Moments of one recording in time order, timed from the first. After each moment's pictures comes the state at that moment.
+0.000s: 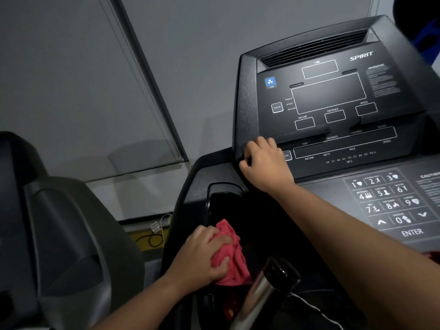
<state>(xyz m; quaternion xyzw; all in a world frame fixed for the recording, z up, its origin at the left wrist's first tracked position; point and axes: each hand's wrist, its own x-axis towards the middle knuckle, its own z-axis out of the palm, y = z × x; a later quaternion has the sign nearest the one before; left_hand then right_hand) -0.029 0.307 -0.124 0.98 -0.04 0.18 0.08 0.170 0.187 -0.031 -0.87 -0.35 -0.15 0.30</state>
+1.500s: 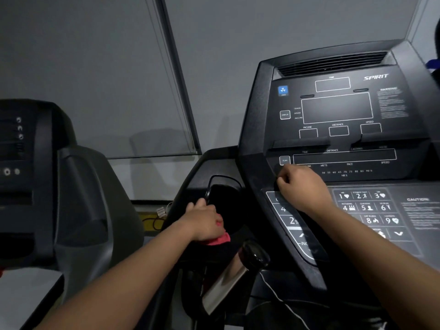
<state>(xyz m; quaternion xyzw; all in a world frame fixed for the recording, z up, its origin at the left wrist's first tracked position) 0.017 0.274 -0.069 0.96 0.19 -0.19 -0.01 0.181 0.099 -0.046 -0.88 -0.37 -0.09 0.28</state>
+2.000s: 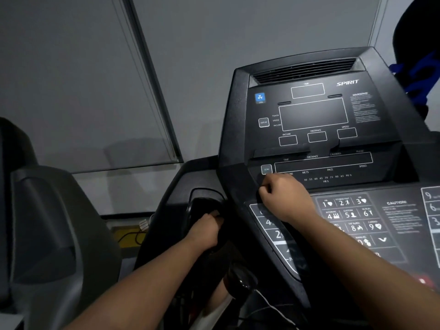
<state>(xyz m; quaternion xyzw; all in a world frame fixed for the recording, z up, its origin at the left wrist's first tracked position) 0.081 0.289 -0.133 0.99 0.14 -0.09 0.04 0.185 0.105 -0.048 -0.88 -0.36 -0.10 0.28</state>
